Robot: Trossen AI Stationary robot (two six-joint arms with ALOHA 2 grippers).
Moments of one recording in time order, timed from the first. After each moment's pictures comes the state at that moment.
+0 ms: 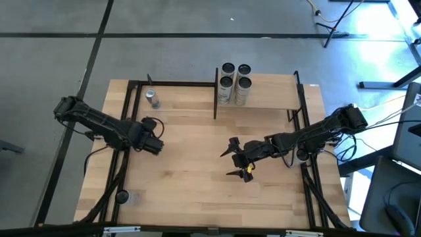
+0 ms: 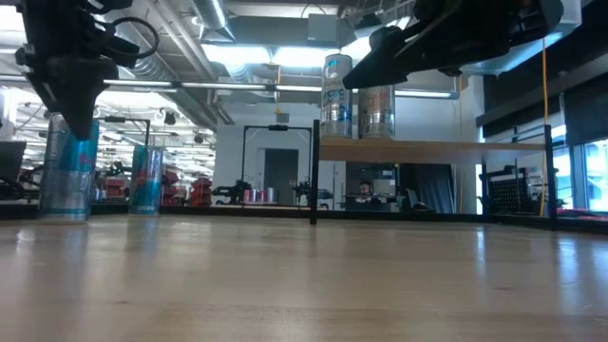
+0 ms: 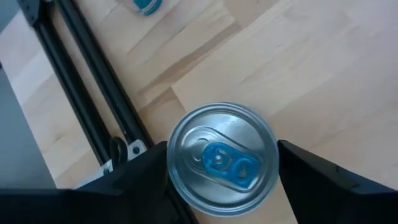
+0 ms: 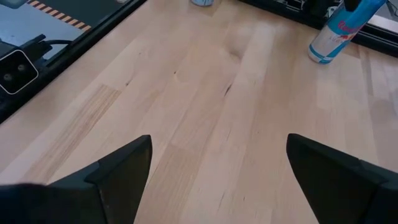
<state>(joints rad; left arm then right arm) -0.29 1.22 0.89 -1.42 -0.41 -1.28 0.28 1.48 0.84 0.08 -0.01 -0.20</state>
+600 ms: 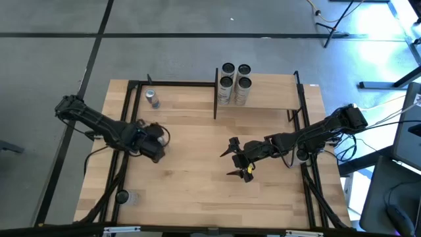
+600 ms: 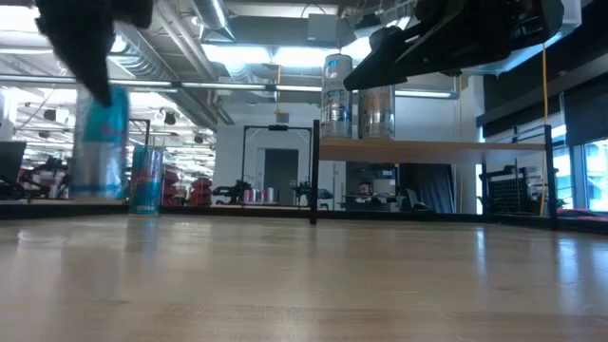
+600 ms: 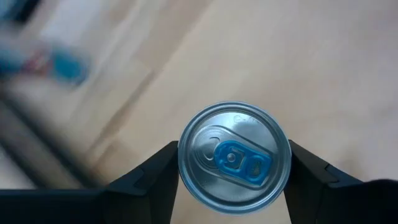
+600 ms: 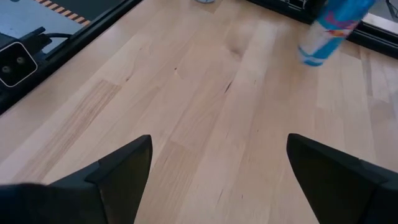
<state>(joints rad) -0.39 1.22 1.01 -1.29 -0.44 -1.01 0.28 1.48 0.84 0.07 -0.01 -0.22</state>
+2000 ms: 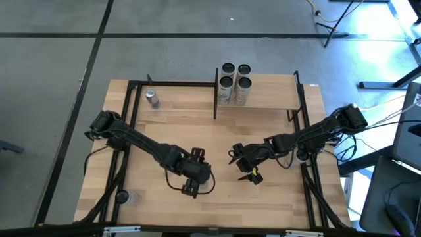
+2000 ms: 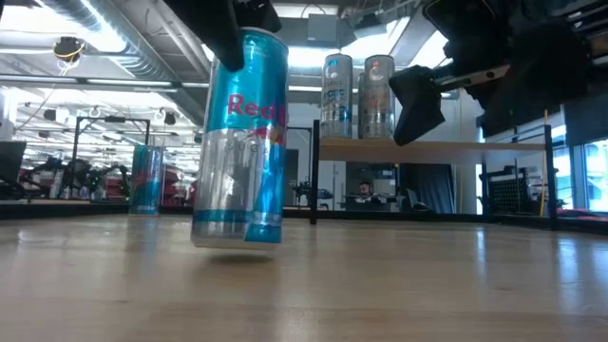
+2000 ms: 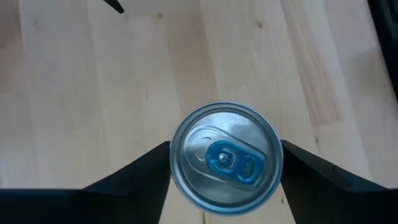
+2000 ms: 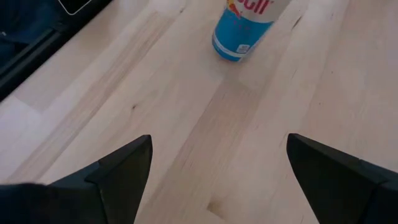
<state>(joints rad) -0.39 1.81 1.47 -0.77 -0.17 -0.18 0.28 1.47 0.78 -0.07 -0.18 -0.21</state>
